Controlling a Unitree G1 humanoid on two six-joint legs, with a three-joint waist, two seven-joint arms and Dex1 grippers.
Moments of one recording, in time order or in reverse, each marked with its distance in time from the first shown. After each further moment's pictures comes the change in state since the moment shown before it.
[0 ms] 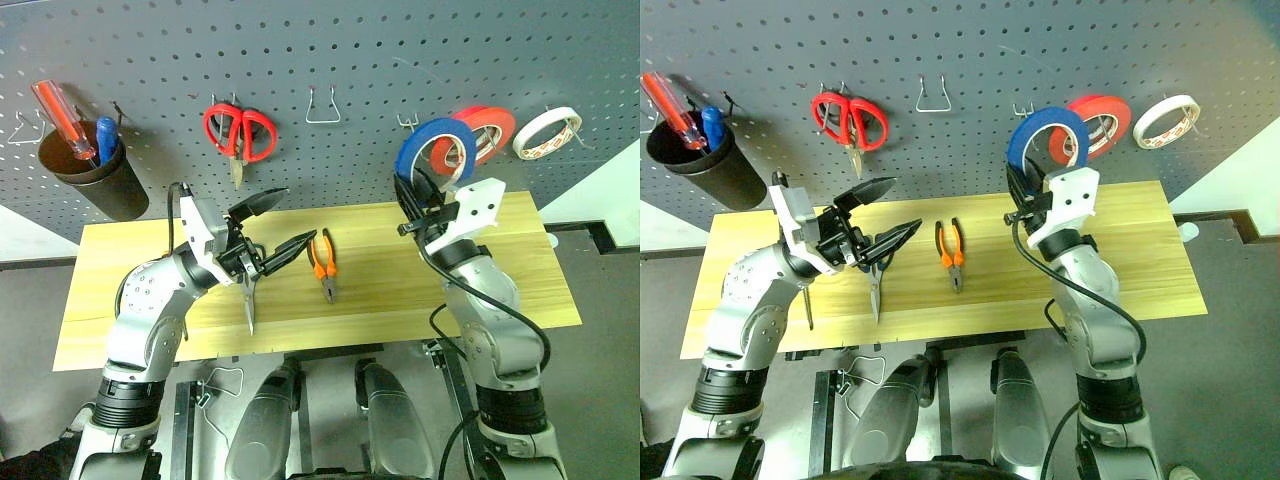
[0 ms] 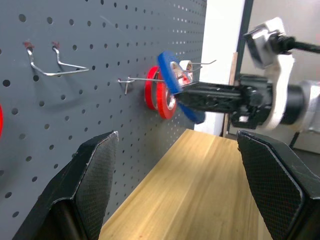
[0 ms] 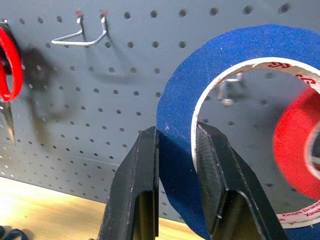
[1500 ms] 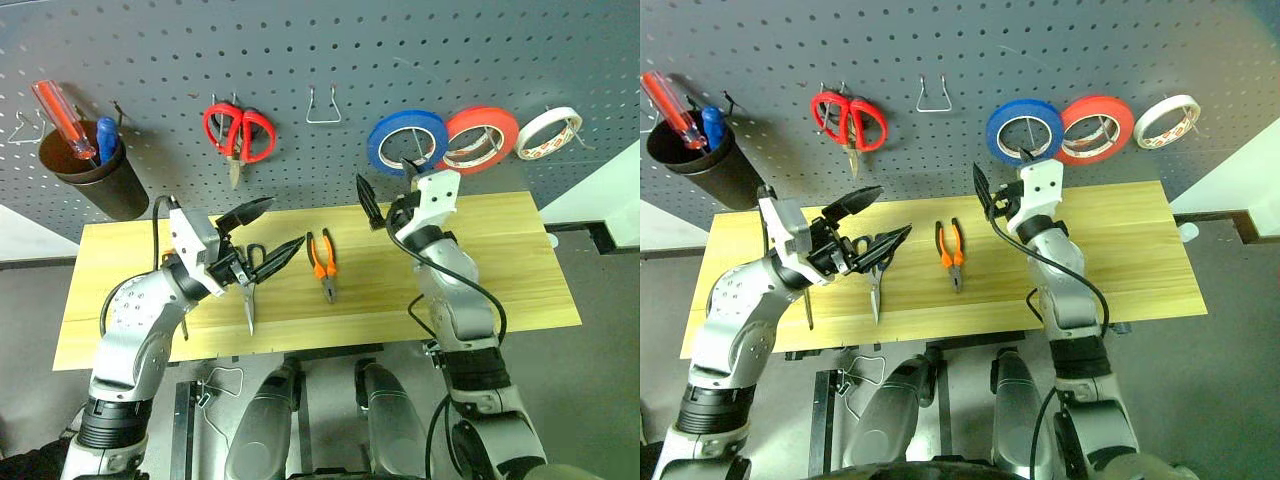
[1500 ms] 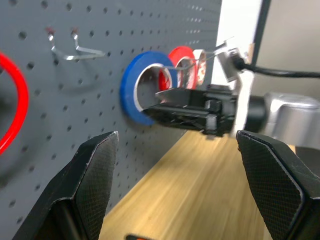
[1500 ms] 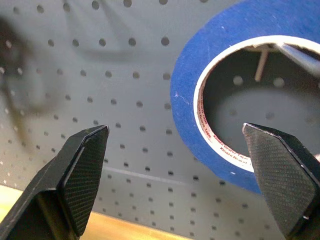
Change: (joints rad) left arm 0.106 0.037 0.021 -0.061 0.000 0.003 0.074; right arm -0.118 0.061 0.010 0.303 -0.081 -0.153 0.004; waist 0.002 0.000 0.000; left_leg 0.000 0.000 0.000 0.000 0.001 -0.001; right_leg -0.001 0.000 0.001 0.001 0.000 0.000
